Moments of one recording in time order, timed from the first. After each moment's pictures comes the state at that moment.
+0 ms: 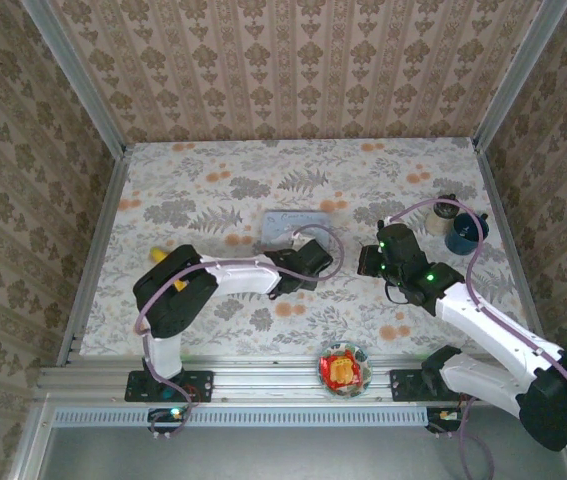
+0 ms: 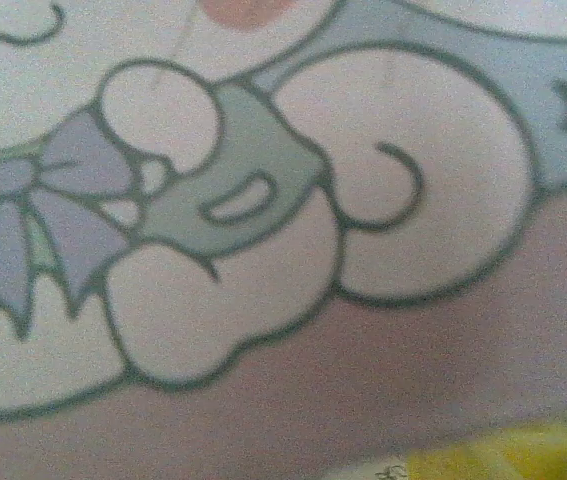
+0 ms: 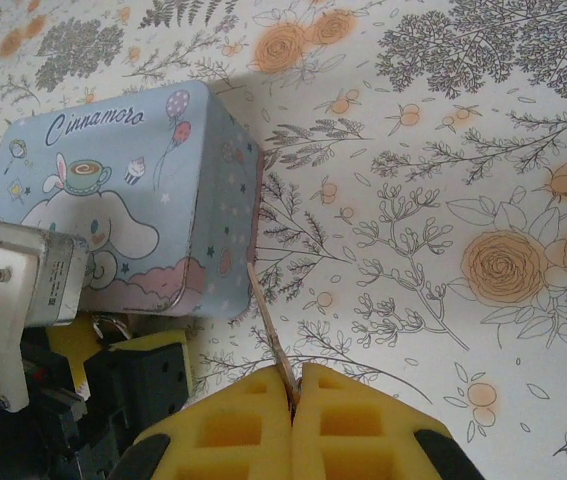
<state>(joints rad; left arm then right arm) -1.03 1.88 1.10 -0.28 -0.35 -0.61 0.50 1.01 0.68 -0.40 0.12 0.62</state>
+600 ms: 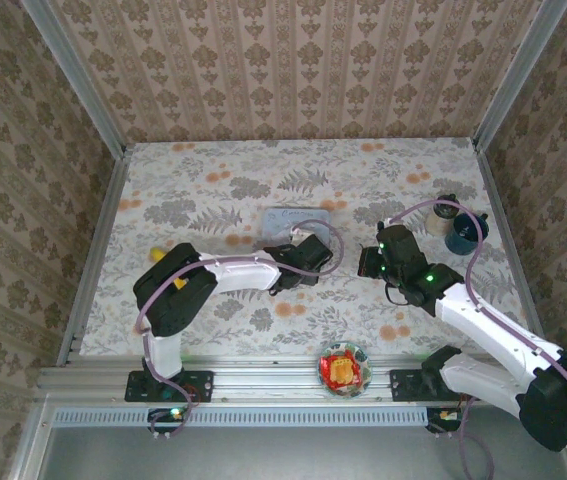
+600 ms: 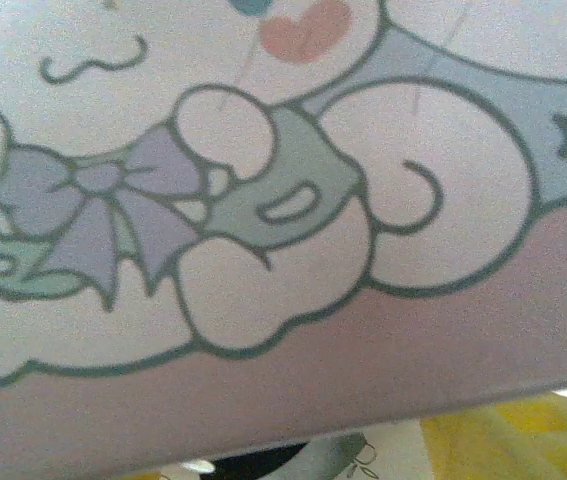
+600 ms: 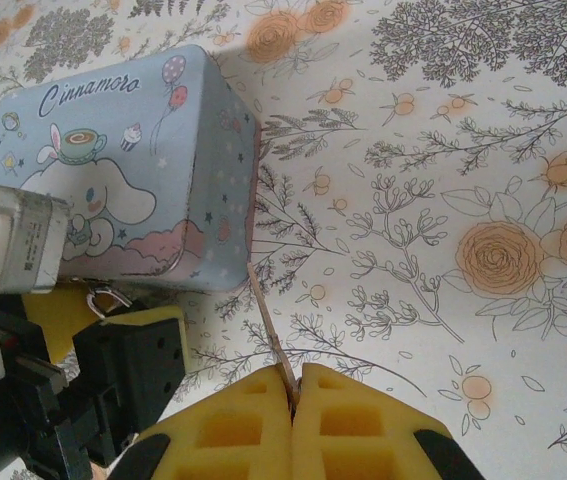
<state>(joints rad) -1.01 1.89 1.12 -0.30 -0.38 -0.62 0.50 1.01 0.67 -0.40 0.12 0.62</state>
